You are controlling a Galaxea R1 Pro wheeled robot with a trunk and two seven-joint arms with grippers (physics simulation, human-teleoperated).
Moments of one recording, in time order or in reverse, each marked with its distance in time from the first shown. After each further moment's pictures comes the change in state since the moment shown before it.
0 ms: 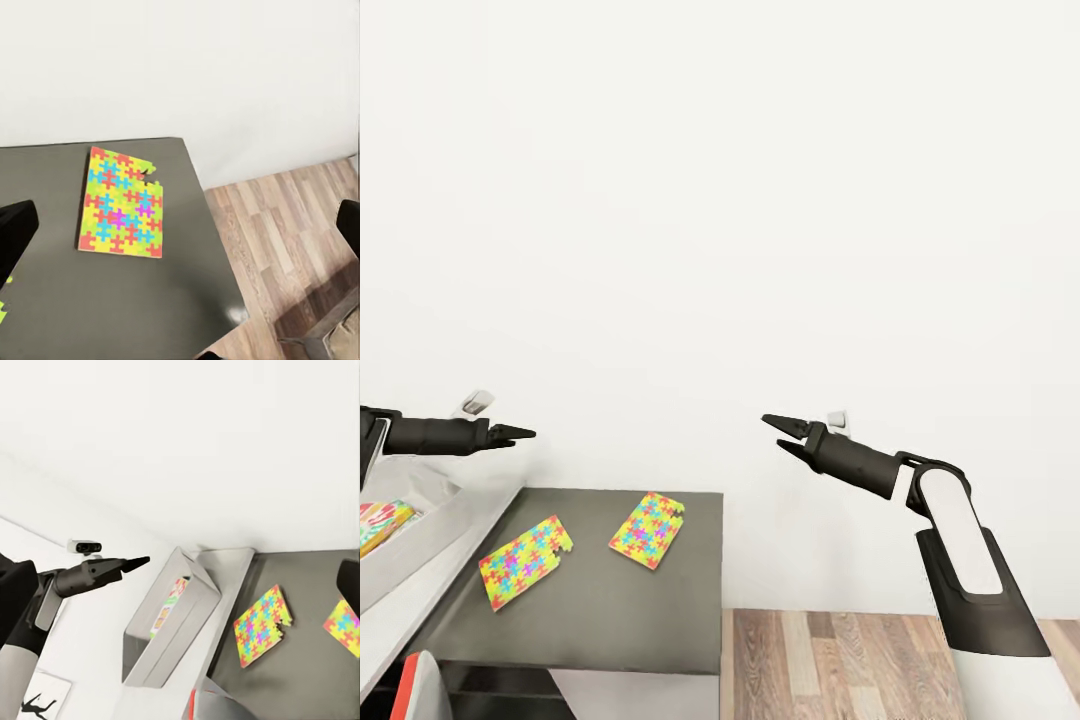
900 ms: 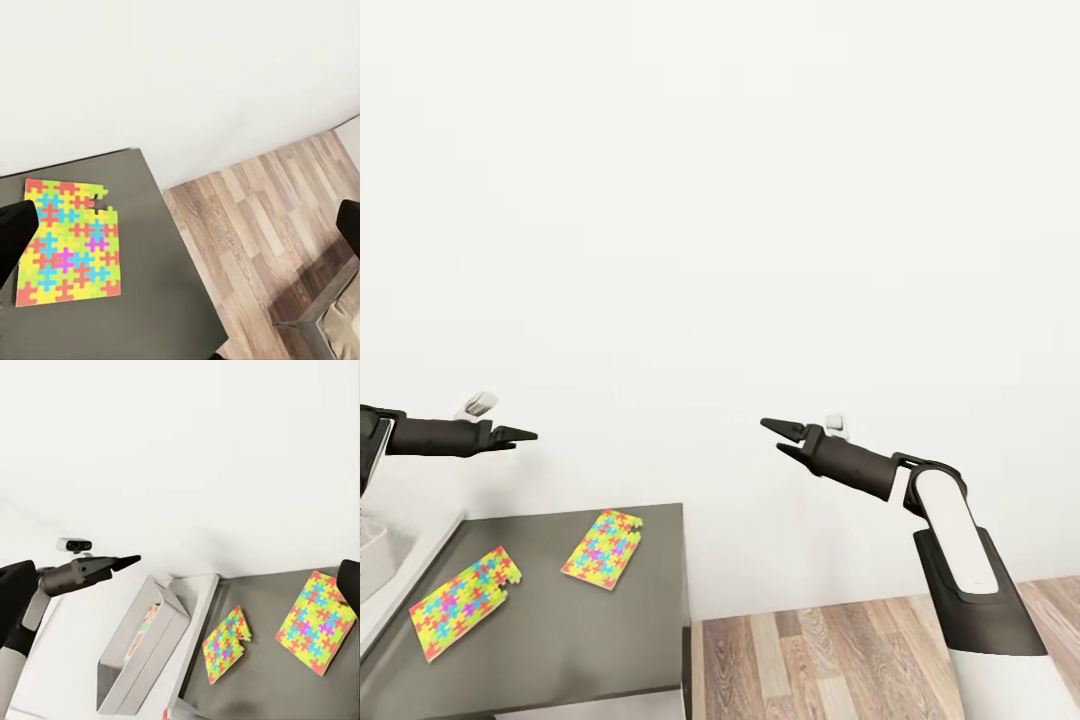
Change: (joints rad) left arm 0.000 -0.006 -0.006 0.000 -0.015 0.012 0.015; right arm 0.000 0.002 0.006 0.014 0.019 0.000 -0.010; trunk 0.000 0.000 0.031
